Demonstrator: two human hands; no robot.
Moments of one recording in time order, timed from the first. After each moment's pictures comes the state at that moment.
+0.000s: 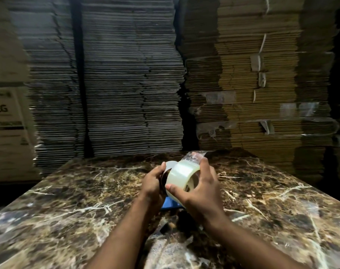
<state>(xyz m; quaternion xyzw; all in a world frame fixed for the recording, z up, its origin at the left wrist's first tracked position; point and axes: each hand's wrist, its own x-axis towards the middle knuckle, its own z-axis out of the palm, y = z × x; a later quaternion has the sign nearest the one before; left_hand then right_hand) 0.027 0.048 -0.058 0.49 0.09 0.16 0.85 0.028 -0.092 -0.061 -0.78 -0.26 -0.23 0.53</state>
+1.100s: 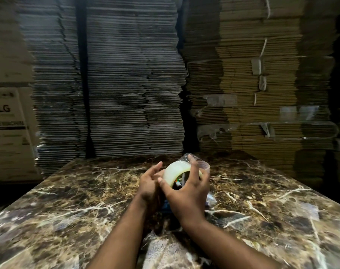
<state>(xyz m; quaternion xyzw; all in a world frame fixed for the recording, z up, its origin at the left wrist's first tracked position) 0.025 0.063 -0.061 0.48 0.08 0.11 0.86 0.029 -0.045 -0.077 -0.78 -0.16 -0.27 0.54</state>
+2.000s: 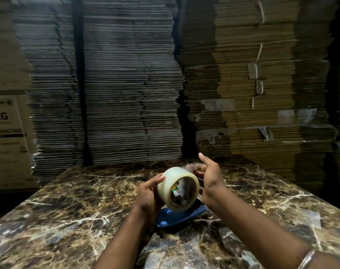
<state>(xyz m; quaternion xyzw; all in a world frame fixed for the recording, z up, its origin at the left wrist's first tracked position) 0.018 0.052 -0.056 0.50 0.07 0.17 0.84 0.080 -0.088 -0.018 -0.53 -0.09 0.14 0.83</state>
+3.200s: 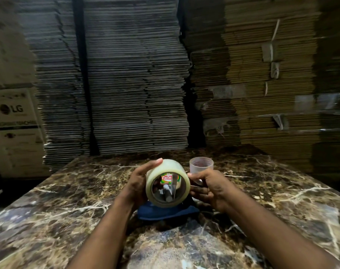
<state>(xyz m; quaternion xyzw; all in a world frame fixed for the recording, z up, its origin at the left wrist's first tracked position) 0.021 0.082 -0.051 0.57 0.06 0.10 0.82 0.093 -0.101 -0.053 -0.61 -0.09 0.29 0.73</state>
